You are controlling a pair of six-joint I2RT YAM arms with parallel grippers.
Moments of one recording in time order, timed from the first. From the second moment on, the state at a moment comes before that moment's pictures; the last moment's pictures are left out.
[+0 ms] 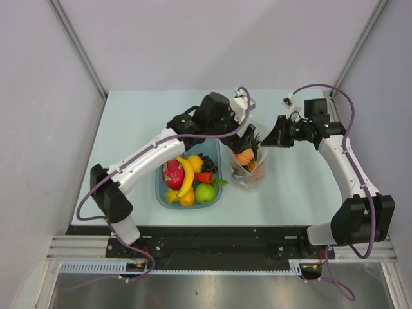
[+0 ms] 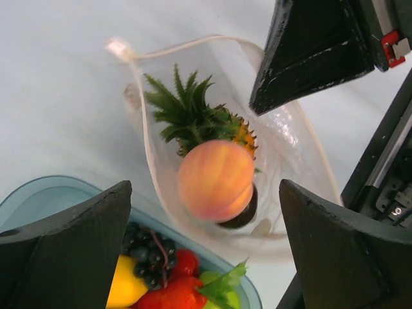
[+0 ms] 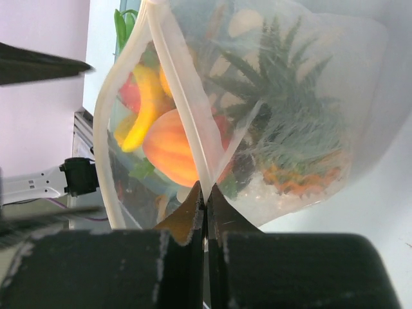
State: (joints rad) left arm -0.84 1.73 1.75 -0.61 0.17 0.00; right arm 0.08 1.38 1.26 -0.72 -0.75 0.26
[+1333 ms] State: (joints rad) left arm -0.69 1.25 1.07 -0.54 0.64 0.88; right arm 0.09 1.38 1.27 -0.72 -0.75 0.26
